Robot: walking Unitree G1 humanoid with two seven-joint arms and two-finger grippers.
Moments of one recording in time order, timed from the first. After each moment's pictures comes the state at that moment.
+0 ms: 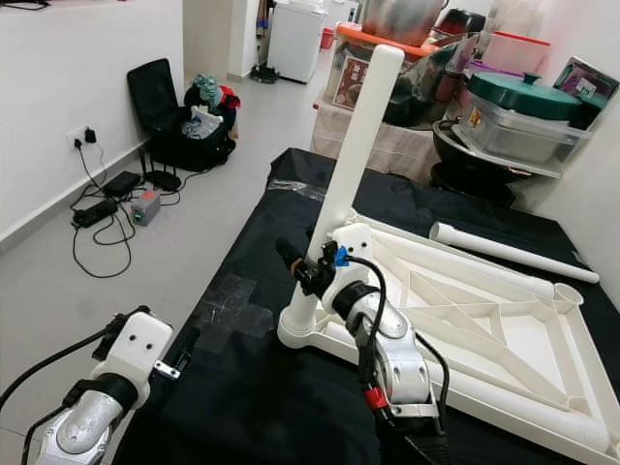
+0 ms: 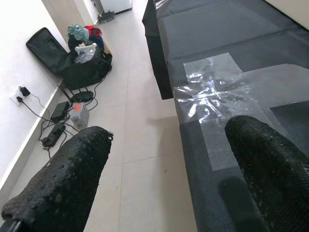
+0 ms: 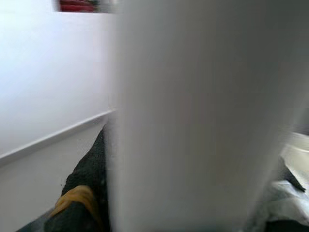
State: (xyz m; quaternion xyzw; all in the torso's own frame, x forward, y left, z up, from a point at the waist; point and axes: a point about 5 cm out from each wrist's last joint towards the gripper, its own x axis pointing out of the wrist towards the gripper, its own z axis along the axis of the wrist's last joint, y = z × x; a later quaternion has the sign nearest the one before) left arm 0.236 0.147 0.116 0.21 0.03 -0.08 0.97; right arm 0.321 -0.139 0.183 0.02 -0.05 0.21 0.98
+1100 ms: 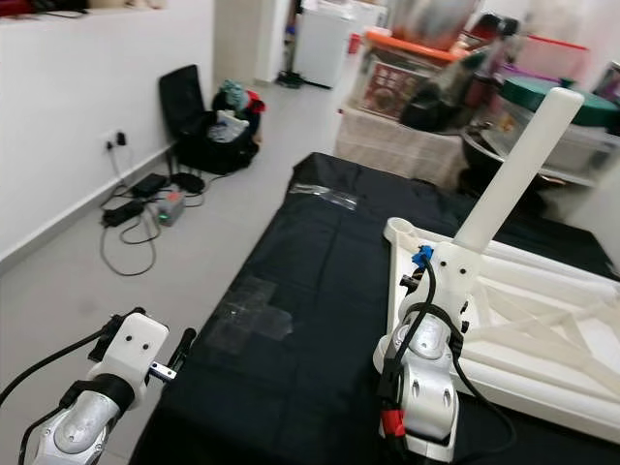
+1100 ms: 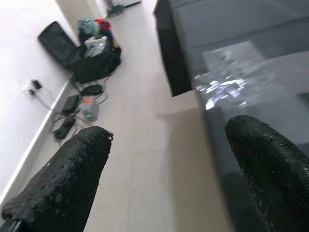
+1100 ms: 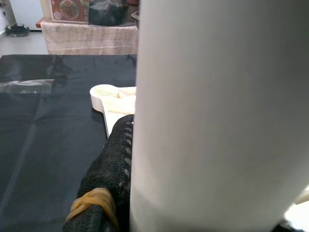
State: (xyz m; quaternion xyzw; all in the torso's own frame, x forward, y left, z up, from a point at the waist) left arm 0.237 0.149 0.113 0.21 0.04 -0.08 0.97; right arm 0.274 -0.203 0.182 0.02 0.06 -0.29 0.95
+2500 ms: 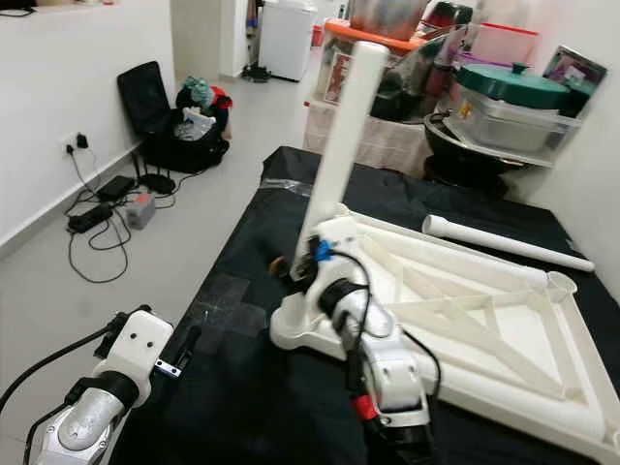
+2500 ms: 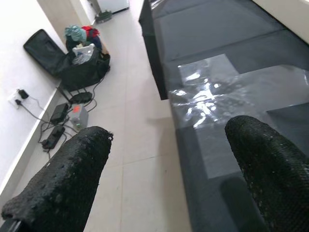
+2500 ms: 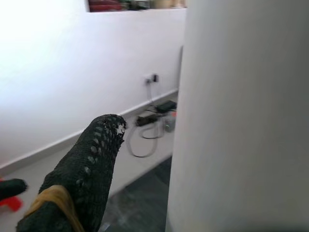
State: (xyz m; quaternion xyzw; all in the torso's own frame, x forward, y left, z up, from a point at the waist) left arm 0.239 0.149 0.115 0.21 0.03 -0.08 0.97; right arm 0.308 -0.103 0.192 0.04 -0.03 0.30 0.95
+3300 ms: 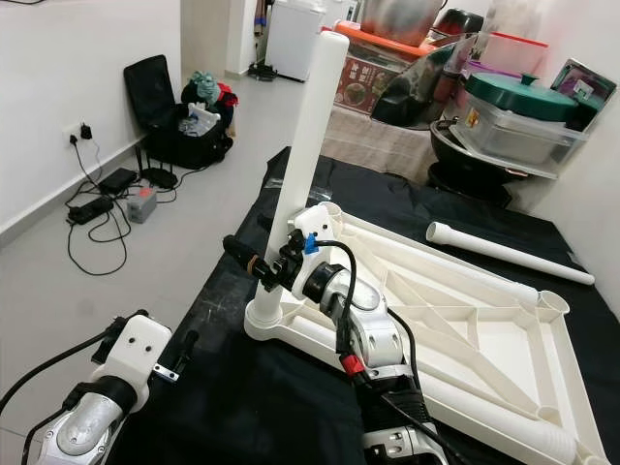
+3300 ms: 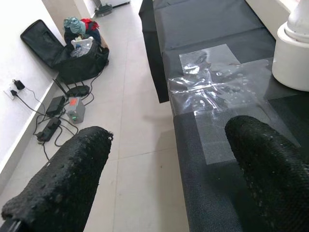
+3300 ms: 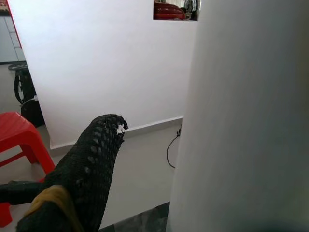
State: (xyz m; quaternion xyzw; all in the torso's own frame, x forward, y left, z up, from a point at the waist) left arm 0.236 0.149 0.110 0.21 0.04 -0.07 0.98; right arm 0.331 -0.096 0.193 0.03 -0.08 0.42 0.90
